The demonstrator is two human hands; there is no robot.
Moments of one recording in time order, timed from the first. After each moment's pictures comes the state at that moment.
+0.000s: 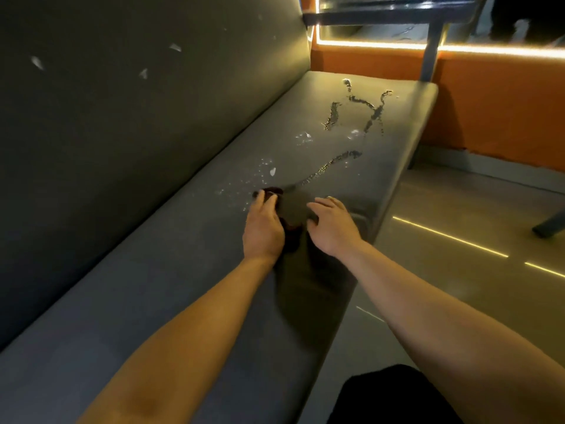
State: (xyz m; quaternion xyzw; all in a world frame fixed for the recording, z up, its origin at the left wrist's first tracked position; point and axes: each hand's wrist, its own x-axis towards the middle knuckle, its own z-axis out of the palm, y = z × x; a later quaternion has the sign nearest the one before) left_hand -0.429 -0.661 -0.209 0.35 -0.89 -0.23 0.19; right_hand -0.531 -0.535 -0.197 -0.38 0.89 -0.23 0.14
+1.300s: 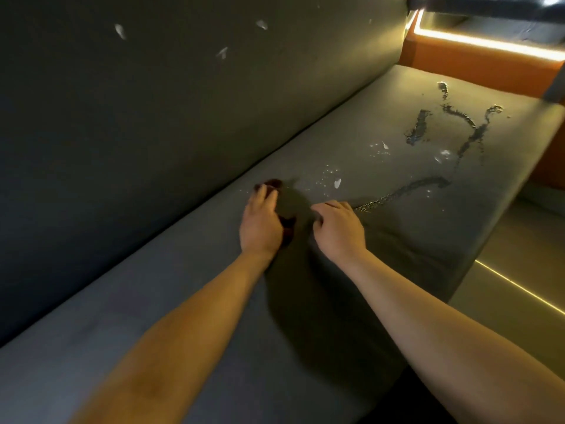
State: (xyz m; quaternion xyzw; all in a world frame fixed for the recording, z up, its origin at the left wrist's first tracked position) left_hand -0.397 -0.787 -0.223 0.45 -0.86 -0.13 0.17; right_hand -0.516 -0.655 -0.193 -0.47 0.84 -0.26 0.10
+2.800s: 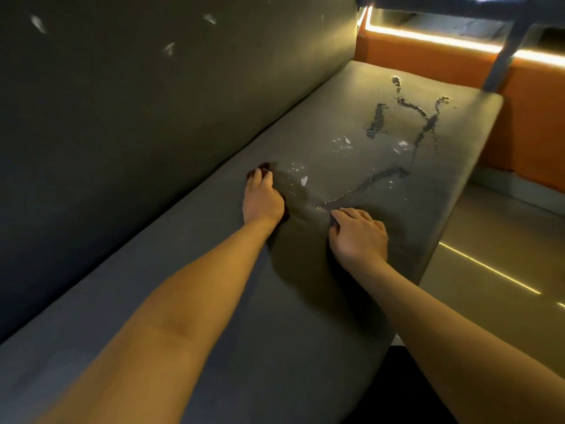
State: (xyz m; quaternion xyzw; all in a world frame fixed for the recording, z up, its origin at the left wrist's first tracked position) left_hand -0.486 -0.790 -0.214 0.45 -0.85 -0.23 0.15; right_hand -0.554 -0.594 -0.205 -0.36 0.92 -0.15 0.06
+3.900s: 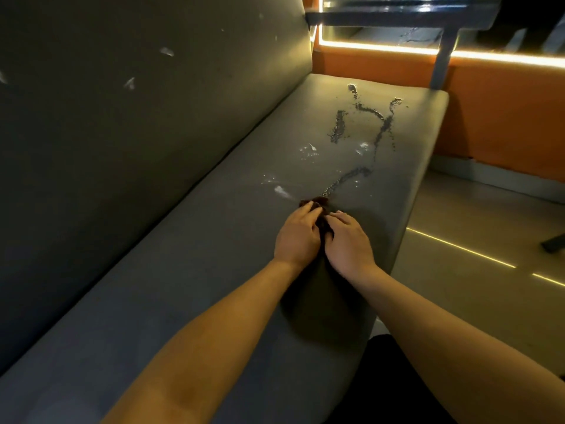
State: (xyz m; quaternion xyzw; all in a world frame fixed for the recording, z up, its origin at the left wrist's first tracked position) left_hand -0.506 -0.677 -0.226 0.22 -0.93 -0.28 0.11; right_hand -0.563 -0.562 -0.219 -0.32 0.90 -0.28 0.08
